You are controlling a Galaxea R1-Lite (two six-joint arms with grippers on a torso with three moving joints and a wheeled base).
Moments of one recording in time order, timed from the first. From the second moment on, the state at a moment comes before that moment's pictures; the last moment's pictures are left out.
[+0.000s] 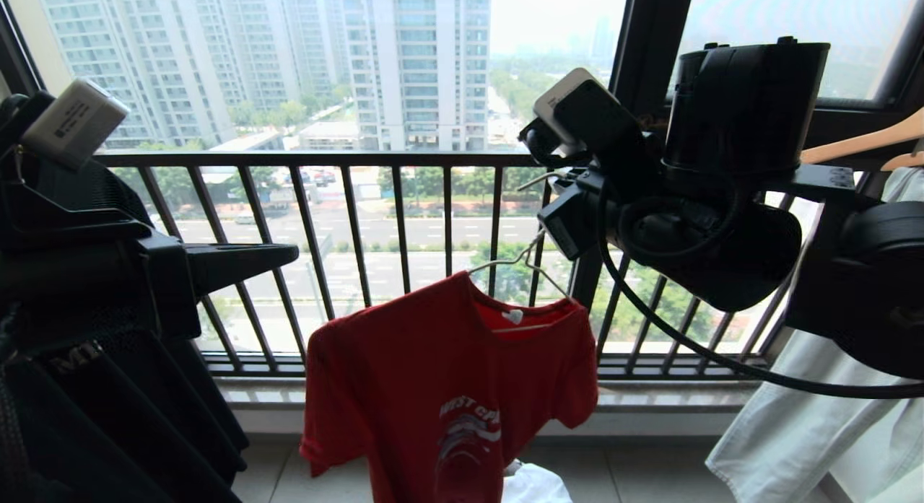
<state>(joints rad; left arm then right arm) -0.32 1.17 -0.90 -0.10 -0.40 -0.10 0.75 1.71 -1.29 -0.37 -0.55 -0.56</state>
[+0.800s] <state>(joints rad) -0.47 1.18 -1.19 0.51 -0.41 0.28 0.79 1.64 -1.27 -0.37 -0.55 -0.72</state>
